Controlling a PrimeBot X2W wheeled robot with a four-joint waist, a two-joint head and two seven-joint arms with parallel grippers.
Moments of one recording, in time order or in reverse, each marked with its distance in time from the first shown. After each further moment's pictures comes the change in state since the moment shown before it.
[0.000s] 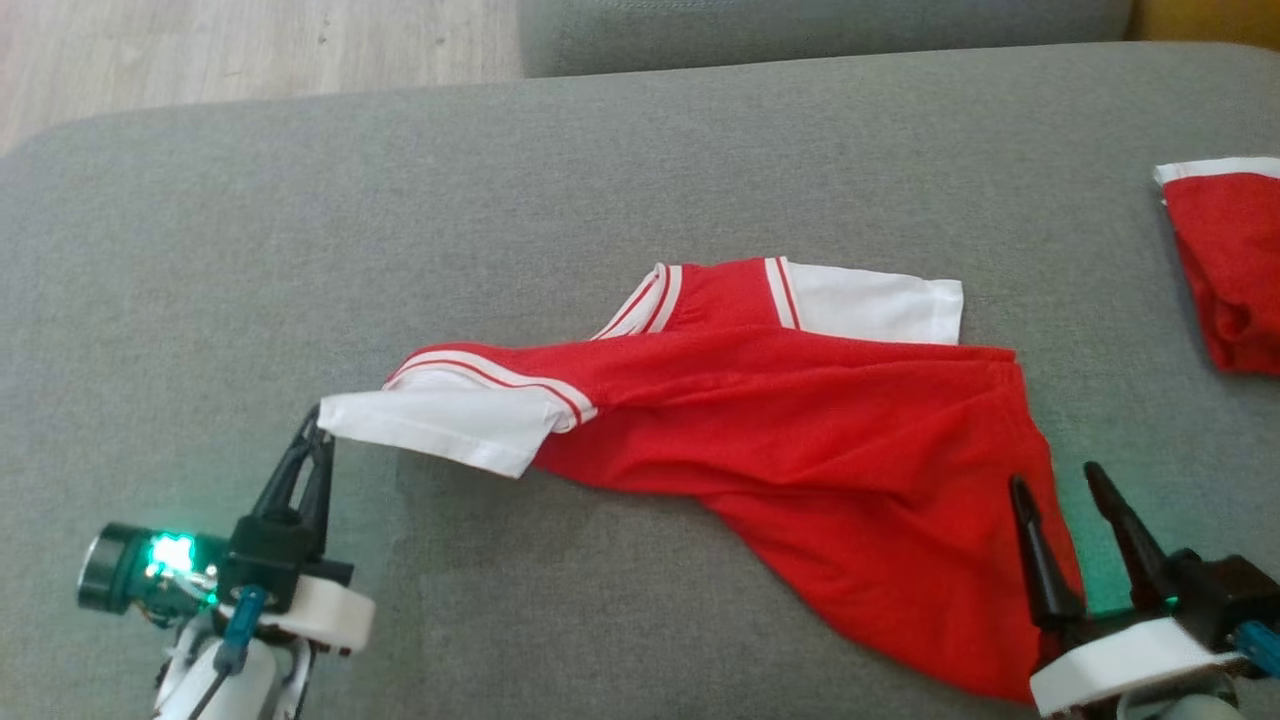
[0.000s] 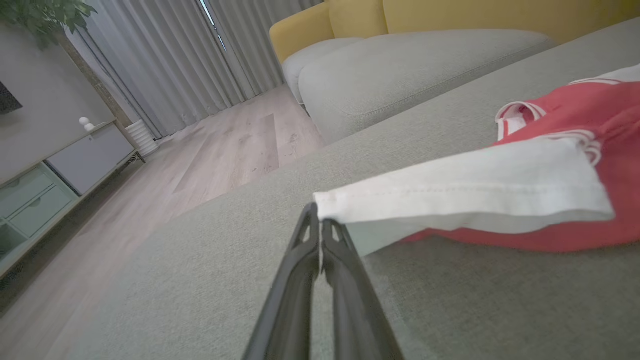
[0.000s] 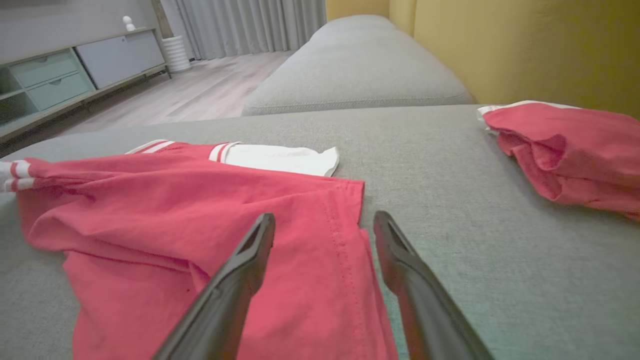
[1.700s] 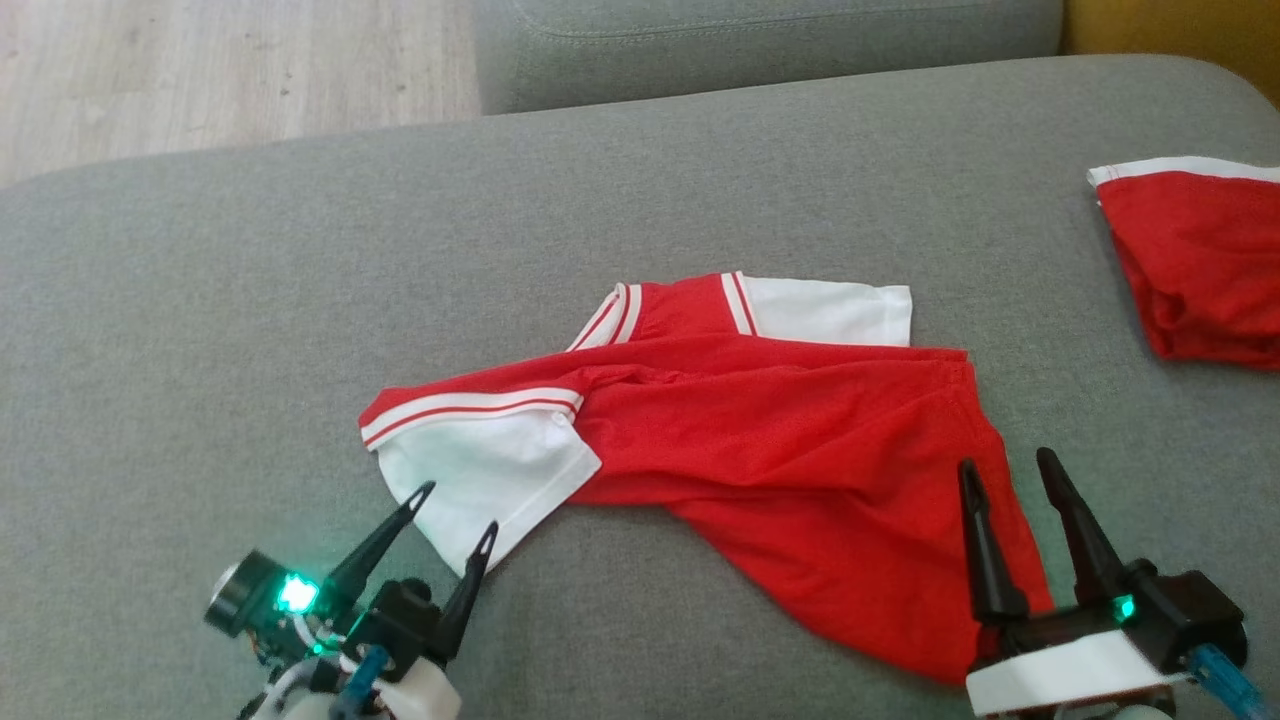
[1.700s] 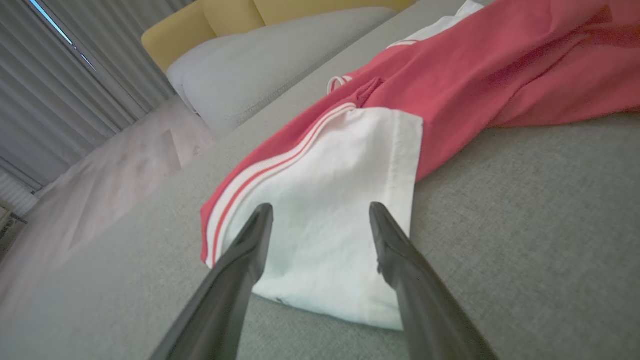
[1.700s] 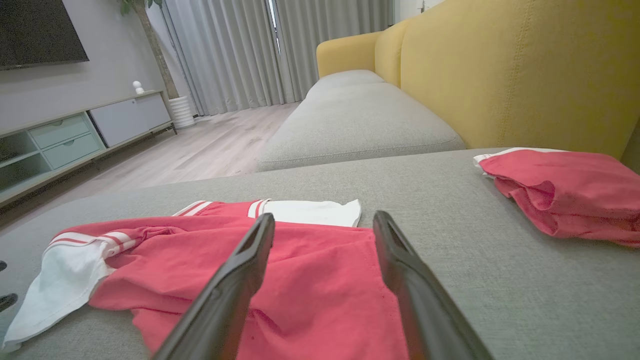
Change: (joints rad) left arm 0.009 -0.027 -0.173 0.058 0.141 -0.117 0.040; right arm 0.043 0.159 -0.018 -0.142 -0.092 0.000 0.000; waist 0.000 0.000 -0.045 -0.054
